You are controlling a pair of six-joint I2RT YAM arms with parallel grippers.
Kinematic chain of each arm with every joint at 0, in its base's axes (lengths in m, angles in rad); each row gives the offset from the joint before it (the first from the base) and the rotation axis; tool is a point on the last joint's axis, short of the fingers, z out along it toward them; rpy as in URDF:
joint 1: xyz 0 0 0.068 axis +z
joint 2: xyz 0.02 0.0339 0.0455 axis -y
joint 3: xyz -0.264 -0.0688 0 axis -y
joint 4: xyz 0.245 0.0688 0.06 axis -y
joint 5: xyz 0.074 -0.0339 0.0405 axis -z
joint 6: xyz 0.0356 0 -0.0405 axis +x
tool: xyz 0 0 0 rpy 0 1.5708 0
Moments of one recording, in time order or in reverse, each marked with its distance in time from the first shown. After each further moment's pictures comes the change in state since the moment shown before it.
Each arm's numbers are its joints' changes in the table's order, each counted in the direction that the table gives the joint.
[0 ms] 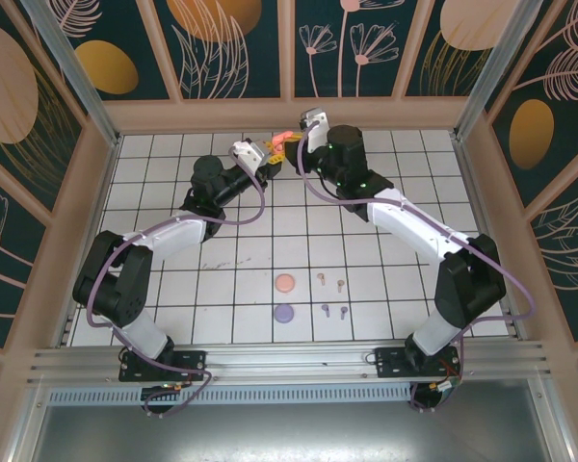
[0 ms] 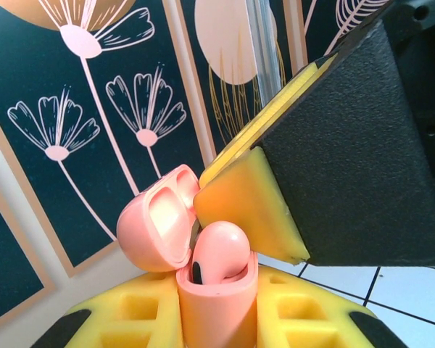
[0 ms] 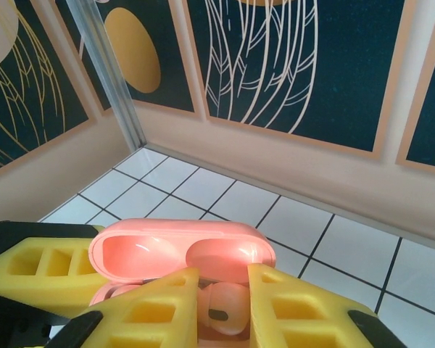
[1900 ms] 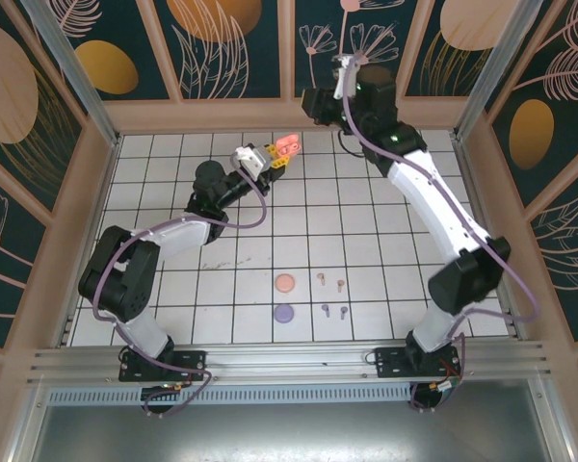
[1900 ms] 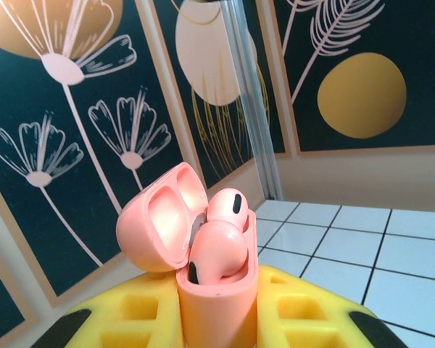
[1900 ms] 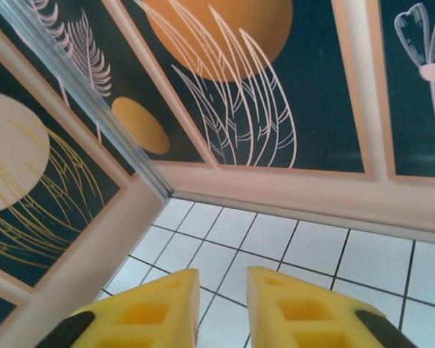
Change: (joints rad) left arm -0.008 -0.052 -0.029 0.134 0.053 0.001; right arm -0.139 -0.138 0.582 -0.474 -0.132 0.261
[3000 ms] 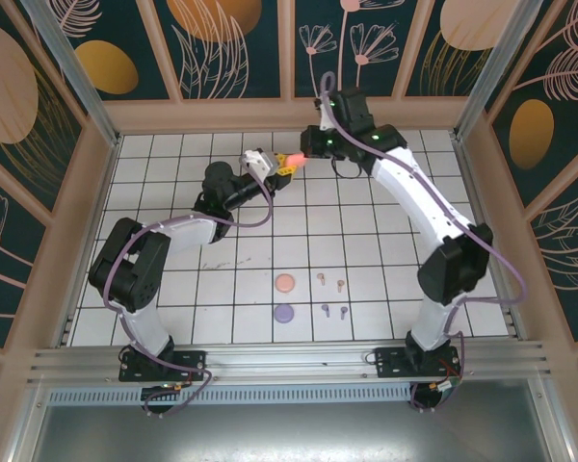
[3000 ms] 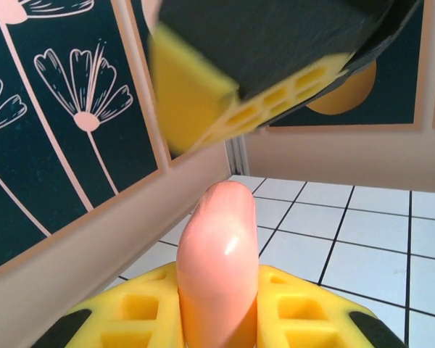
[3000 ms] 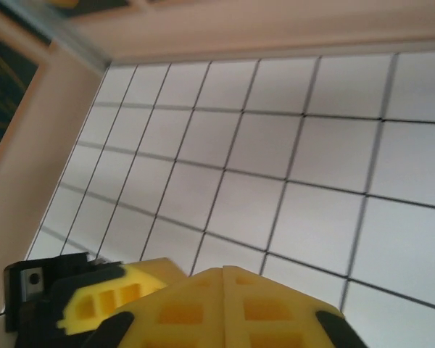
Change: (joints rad) left arm -0.009 -0.075 0.027 -0.029 0.056 -0.054; right arm 0.020 -0.004 -0.086 -0.313 0.047 0.045
